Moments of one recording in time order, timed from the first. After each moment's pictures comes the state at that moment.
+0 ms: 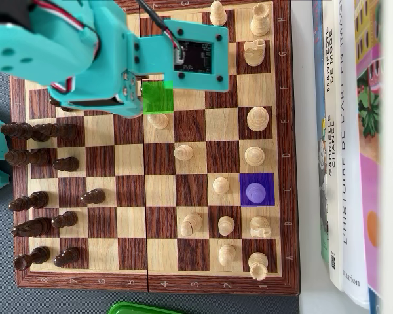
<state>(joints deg) -16.9 83.4 88.6 77.3 108.4</state>
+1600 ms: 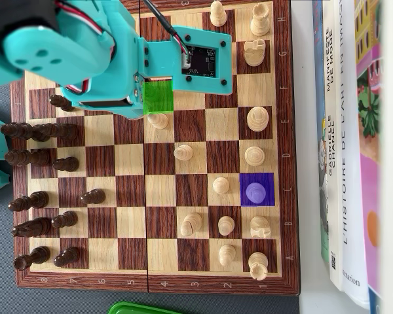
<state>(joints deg) -16.9 79.9 88.4 77.2 108.4</state>
